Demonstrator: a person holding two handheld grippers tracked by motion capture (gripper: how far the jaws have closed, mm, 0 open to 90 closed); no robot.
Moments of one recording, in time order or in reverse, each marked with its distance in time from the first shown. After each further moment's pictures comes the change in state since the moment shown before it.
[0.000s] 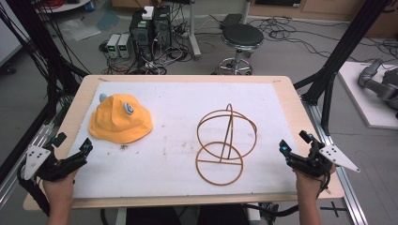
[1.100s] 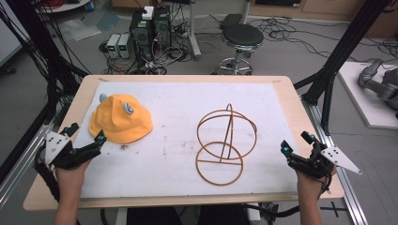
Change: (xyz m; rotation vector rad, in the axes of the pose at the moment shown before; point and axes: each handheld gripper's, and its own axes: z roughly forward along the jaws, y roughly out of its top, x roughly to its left) left arm -0.030 0.017 0.041 0.081 -0.010 0.087; right arm 0.000 0.001 -0.004 -0.013 -0.012 -0.006
